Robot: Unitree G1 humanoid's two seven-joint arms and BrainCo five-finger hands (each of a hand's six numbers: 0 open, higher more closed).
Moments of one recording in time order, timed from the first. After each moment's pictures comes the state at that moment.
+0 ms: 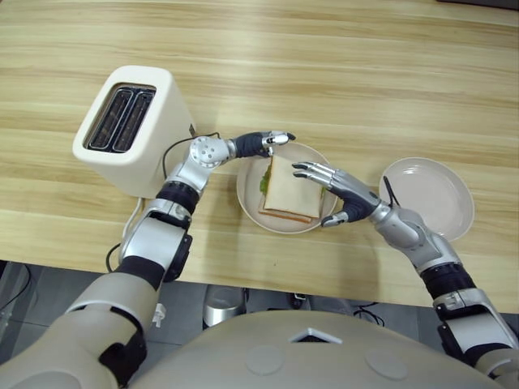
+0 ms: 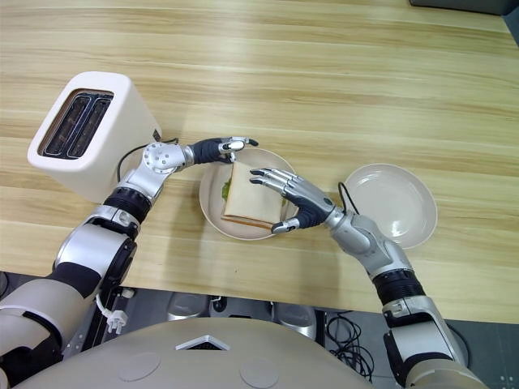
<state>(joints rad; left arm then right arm) -0.73 0.21 -0.27 1.02 0.22 -0.43 -0.67 -0.14 -0.51 0.27 0.42 -0.56 -0.95 0.08</state>
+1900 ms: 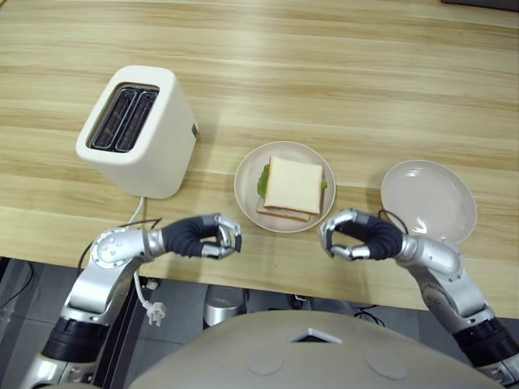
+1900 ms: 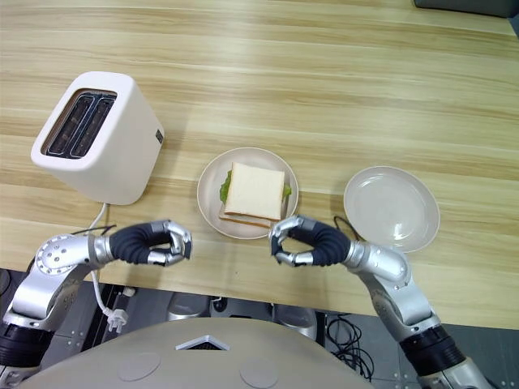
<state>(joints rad) 0.30 0.70 -0.15 -0.28 -0.38 -0.02 -1.06 0.27 -0.71 0.34 -0.21 0.52 -0.34 0.89</state>
